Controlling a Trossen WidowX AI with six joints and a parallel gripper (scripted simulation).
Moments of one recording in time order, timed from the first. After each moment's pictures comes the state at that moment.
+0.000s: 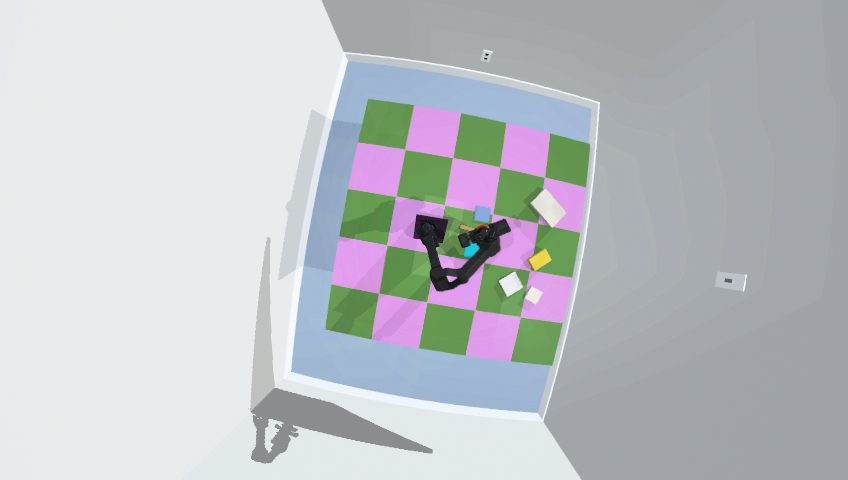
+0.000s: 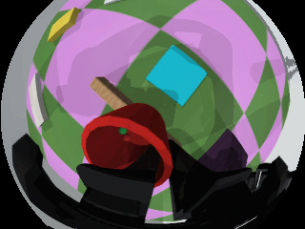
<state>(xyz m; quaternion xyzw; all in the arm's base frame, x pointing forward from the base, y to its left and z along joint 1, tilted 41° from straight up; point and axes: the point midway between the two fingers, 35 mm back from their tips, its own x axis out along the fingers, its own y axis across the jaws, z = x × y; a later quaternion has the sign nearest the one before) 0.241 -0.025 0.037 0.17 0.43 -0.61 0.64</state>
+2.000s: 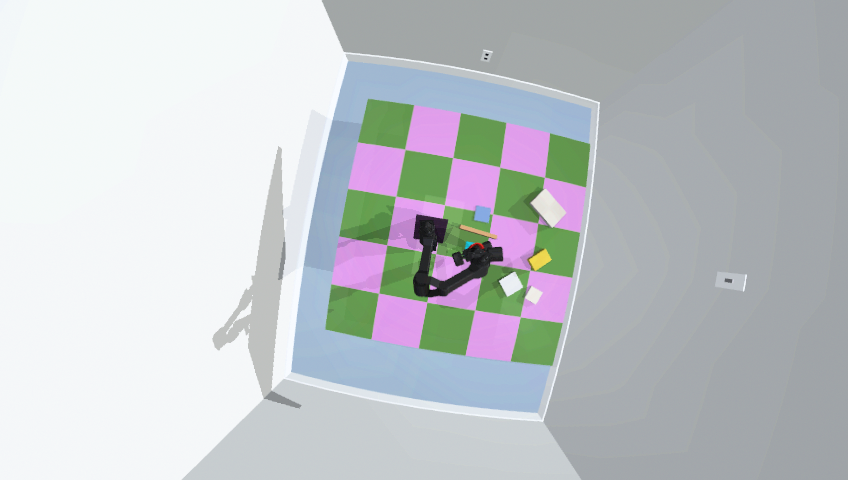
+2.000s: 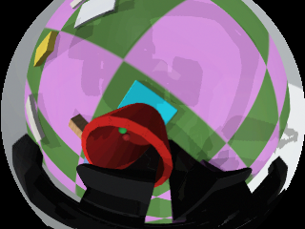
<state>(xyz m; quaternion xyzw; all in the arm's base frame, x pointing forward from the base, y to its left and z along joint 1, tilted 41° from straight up) 0.215 -0.100 0.081 0.17 0.43 -0.61 0.64</state>
